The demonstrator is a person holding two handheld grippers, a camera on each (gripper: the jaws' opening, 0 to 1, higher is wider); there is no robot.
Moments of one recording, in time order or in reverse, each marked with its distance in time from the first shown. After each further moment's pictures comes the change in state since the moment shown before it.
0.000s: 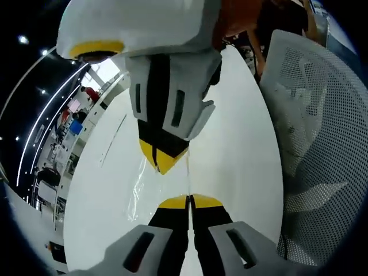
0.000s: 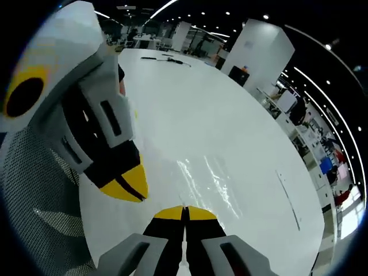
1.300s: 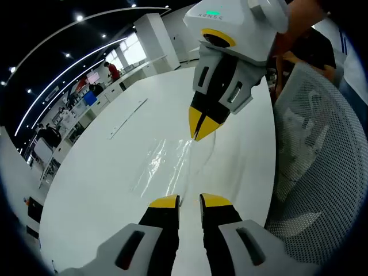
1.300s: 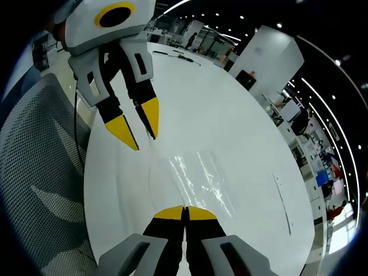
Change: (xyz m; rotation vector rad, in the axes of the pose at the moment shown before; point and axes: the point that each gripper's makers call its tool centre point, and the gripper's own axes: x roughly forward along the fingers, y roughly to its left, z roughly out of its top) left arm -0.043 0.018 -0.018 -0.283 -0.043 0.082; right arm -0.022 0.014 -0.016 -0.134 0.027 -0.012
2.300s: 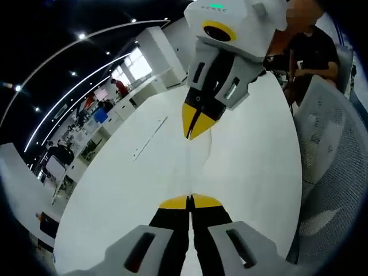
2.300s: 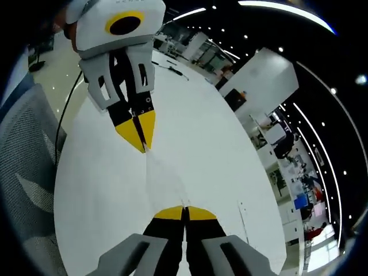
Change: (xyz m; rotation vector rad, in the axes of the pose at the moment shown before) left arm 0.011 0.048 0.035 0.072 -0.051 0.040; right arm -0.020 -0.067 0.032 -0.148 -0.067 -0.114
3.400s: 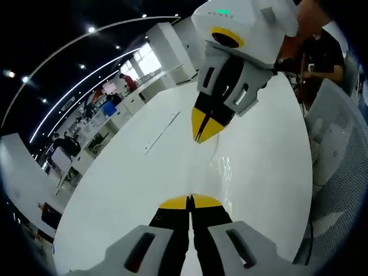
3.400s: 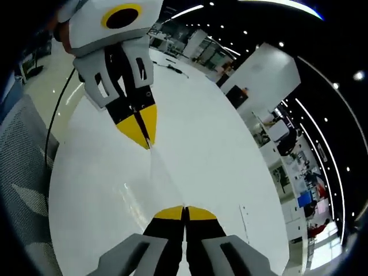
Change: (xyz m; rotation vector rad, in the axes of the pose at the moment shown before) left arm 0.000 0.068 0.003 -0.033 0.001 0.093; right arm 0.025 -0.048 0.026 0.015 0.003 -0.017
